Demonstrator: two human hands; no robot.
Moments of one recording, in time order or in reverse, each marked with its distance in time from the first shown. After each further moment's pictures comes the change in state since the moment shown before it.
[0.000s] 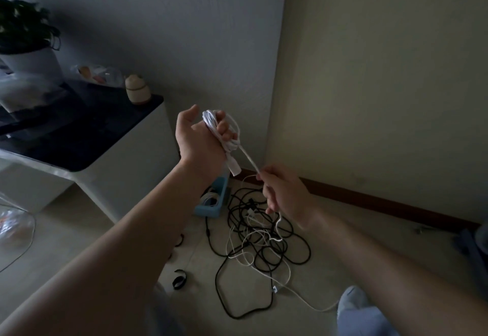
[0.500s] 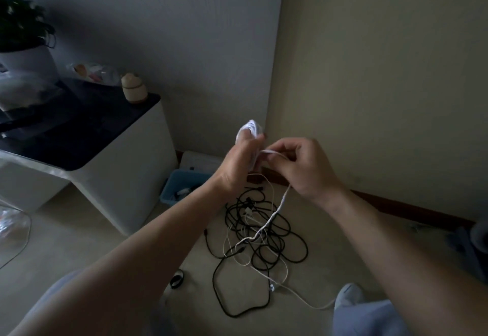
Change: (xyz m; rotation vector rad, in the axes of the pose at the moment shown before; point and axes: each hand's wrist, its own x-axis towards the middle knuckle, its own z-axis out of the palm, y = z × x) left_hand -0.020 -0.049 0.005 0.901 -0.188 0.011; right_hand -0.015 -0.061 -0.019 -0.297 0.124 -0.408
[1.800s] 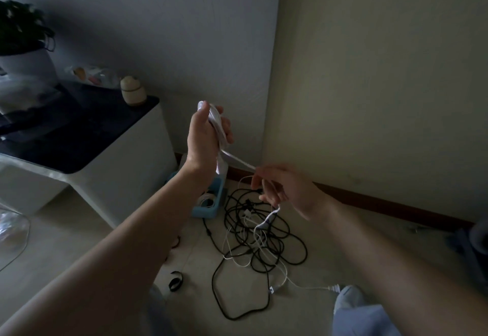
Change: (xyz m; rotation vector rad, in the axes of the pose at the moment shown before) left_hand 0.019 0.026 -0.031 -0.413 0.316 0.135; right_hand -0.006 0.031 0.012 0.301 -0.334 0.359
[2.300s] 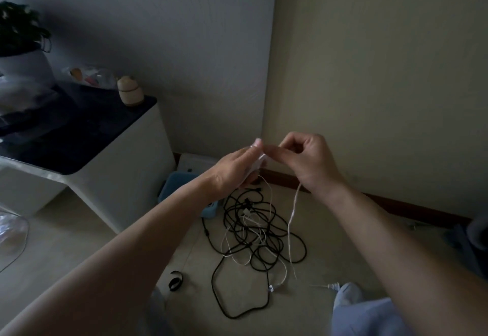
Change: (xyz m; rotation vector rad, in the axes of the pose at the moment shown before) left_hand -0.029 -0.021 -0.002 0.776 -0.566 -0.243; right_hand -0.003 -0.026 -0.023 -0.161 0.381 -0.403
